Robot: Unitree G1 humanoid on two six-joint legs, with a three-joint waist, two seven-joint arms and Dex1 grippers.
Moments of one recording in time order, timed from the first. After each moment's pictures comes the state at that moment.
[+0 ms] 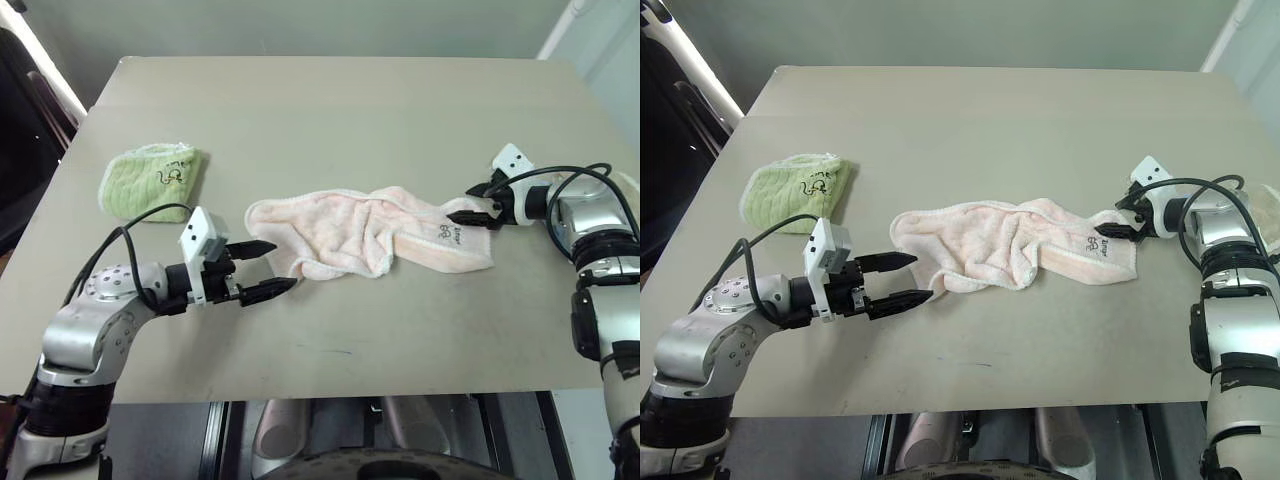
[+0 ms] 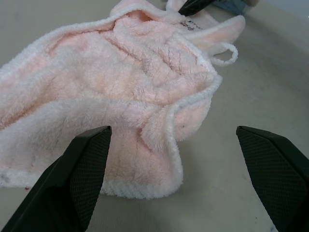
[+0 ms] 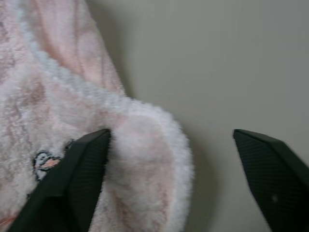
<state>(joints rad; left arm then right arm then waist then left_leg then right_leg) -0.13 0.76 0.14 -0.32 -0.62 0.68 -0.98 -1.01 -0.67 0.13 1.13 -0.04 0.05 1.18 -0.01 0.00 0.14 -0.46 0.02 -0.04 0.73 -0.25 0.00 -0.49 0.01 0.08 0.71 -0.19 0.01</state>
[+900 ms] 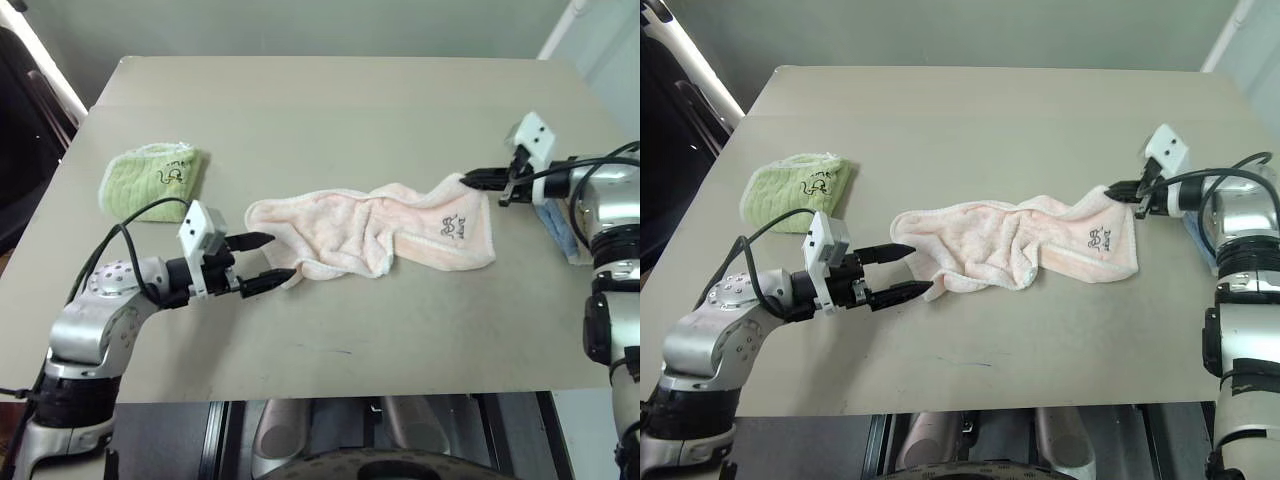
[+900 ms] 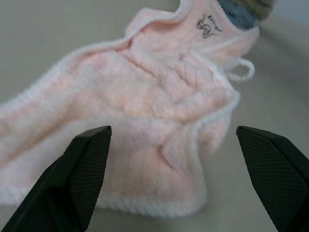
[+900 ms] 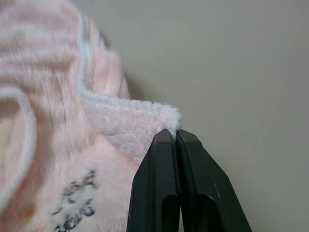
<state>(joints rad) -0.20 0.72 0.13 -0.23 -0.60 0.60 -0.97 -0.94 -0.73 0.02 0.76 0.07 0.12 1.28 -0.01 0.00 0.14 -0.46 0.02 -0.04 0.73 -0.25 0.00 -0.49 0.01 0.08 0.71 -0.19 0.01</state>
